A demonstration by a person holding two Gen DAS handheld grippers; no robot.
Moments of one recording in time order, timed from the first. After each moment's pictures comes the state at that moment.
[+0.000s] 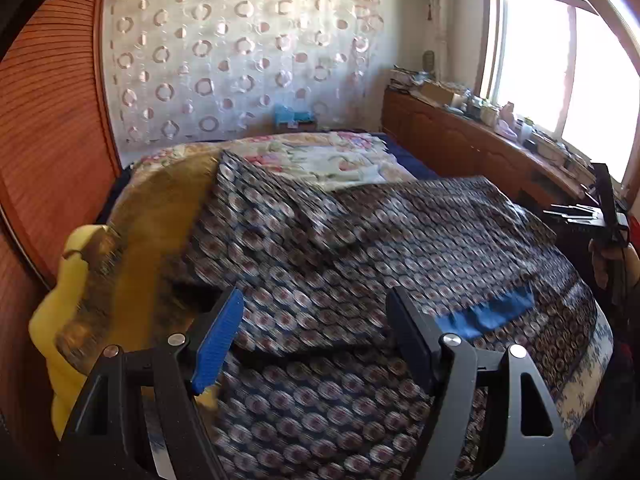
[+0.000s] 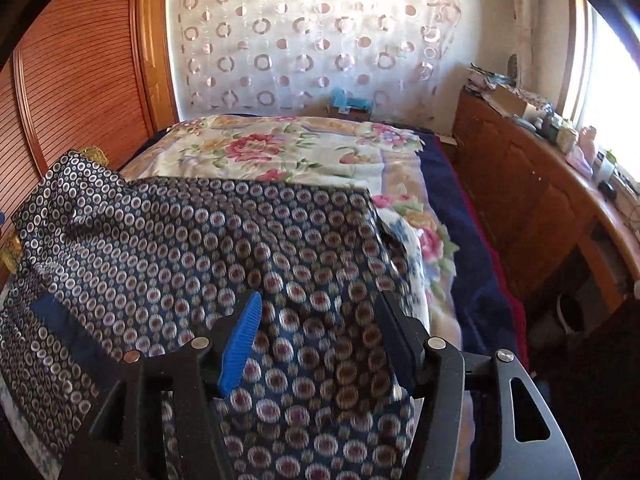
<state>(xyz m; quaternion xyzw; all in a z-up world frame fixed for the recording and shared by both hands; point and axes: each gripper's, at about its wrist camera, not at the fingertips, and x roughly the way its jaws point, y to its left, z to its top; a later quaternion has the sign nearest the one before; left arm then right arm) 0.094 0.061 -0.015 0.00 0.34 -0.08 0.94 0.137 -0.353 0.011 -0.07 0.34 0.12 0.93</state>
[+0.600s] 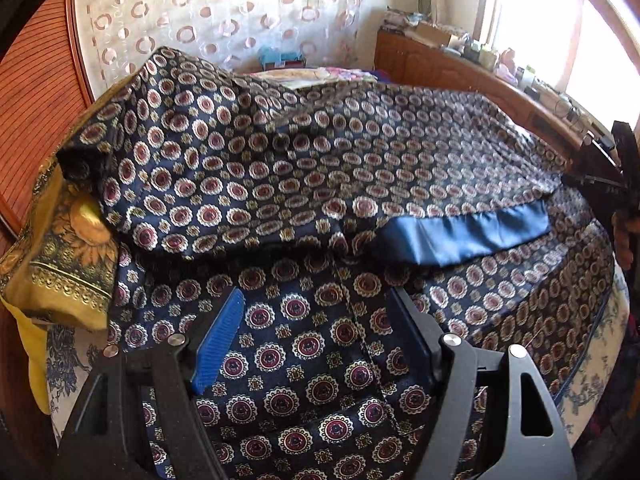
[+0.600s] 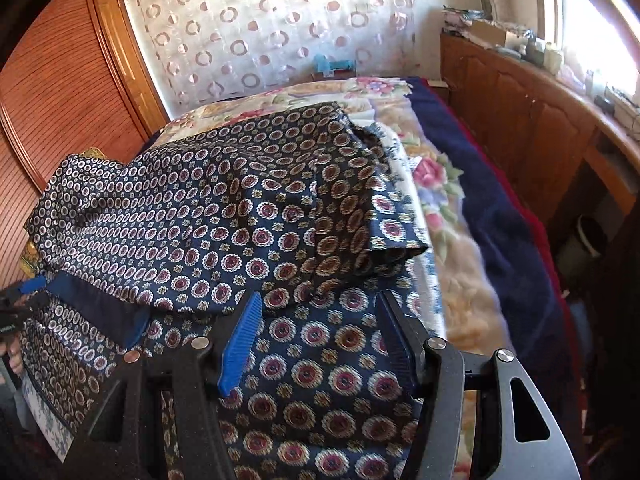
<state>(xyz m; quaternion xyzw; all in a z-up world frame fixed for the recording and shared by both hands) 0.093 0.017 -0.085 0.01 0.44 -0.09 0.90 0.108 -0.410 -0.005 0.02 0.40 0.13 0.91</state>
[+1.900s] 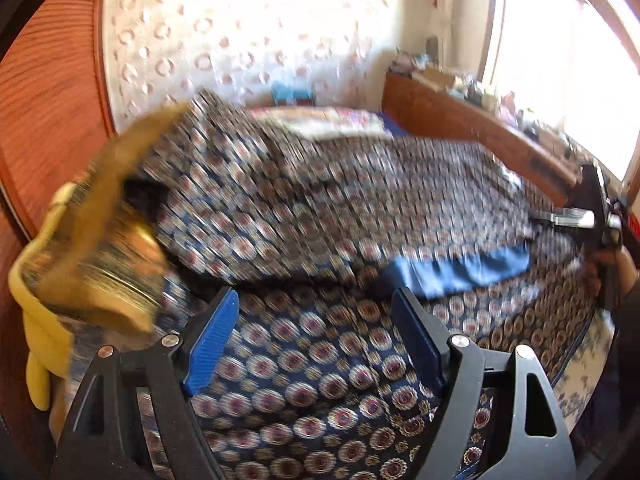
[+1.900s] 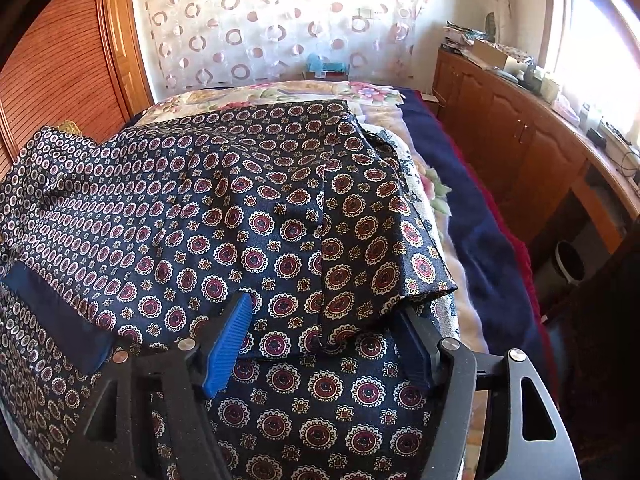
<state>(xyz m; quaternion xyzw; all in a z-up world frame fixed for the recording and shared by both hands) 0.067 0.045 -0.044 -0.03 0.36 -0.07 0.93 0.138 -0.367 -0.022 -0.06 0.39 0.09 0.92</state>
